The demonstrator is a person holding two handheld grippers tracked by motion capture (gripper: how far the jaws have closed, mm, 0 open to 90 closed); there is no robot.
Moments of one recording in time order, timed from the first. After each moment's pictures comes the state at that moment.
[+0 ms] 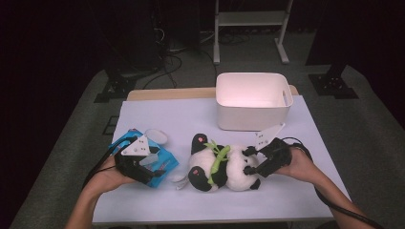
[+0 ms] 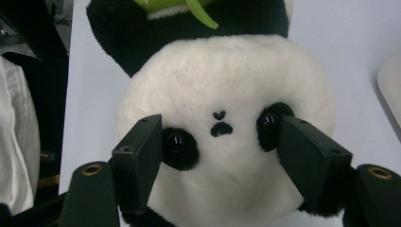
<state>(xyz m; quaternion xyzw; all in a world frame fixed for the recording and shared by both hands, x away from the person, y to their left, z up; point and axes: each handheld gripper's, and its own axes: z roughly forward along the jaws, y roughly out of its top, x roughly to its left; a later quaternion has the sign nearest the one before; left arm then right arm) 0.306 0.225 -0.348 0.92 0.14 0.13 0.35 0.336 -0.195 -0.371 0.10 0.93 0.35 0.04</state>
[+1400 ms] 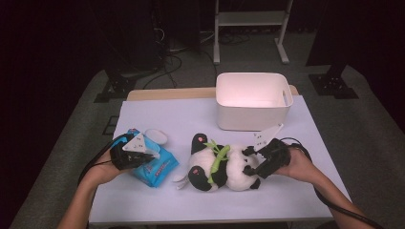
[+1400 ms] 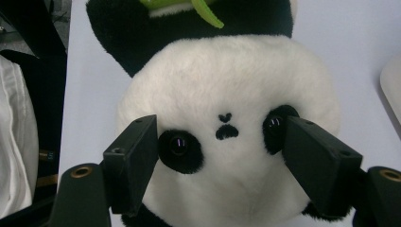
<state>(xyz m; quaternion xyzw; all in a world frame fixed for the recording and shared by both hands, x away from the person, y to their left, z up) 0.327 0.243 -0.360 0.94 0.15 0.15 0.27 0.335 -0.192 -0.372 0.10 0.93 0.35 0.04</state>
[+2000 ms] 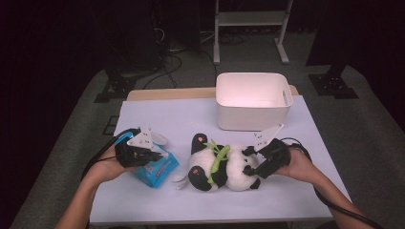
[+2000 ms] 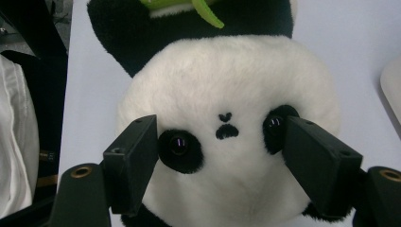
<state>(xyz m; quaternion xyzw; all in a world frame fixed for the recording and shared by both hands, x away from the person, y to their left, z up) 0.316 0.212 -0.321 0.94 0.12 0.11 0.31 0.335 -0.193 -0.373 0.10 0.93 0.35 0.04</state>
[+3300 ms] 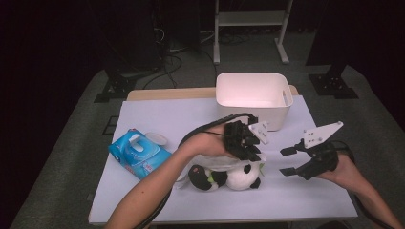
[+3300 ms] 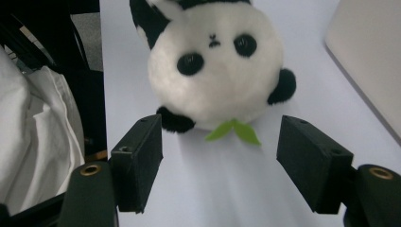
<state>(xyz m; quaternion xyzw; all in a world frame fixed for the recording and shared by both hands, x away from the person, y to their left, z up) 0.327 -0.049 -0.280 0.95 -0.11 0.02 0.29 0.308 -0.299 -0.349 0.15 0.90 0.41 0.03</state>
